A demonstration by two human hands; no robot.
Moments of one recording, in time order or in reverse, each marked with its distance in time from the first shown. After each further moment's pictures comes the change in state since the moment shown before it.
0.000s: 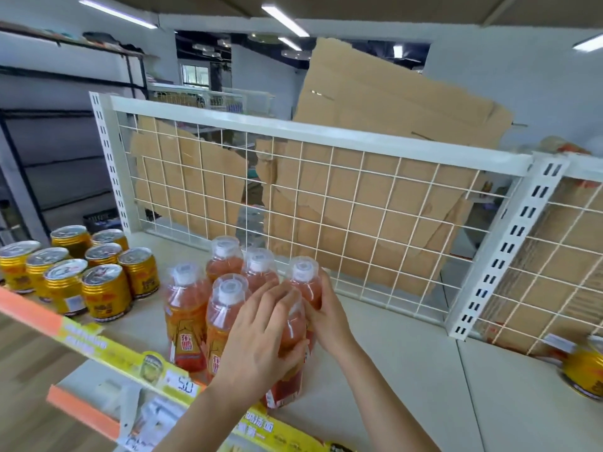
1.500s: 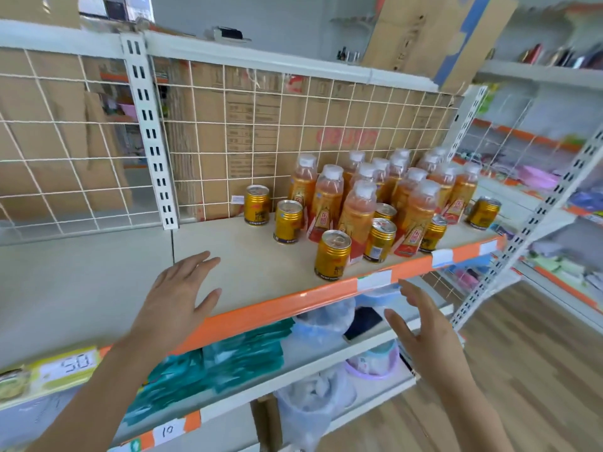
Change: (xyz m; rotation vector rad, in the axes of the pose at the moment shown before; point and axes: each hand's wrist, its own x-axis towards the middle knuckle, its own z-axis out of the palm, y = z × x) left_hand -0.019 0.289 0.093 -0.342 -0.561 0.225; right_hand -0.483 0.062 -0.339 -0.802 0.811 0.415
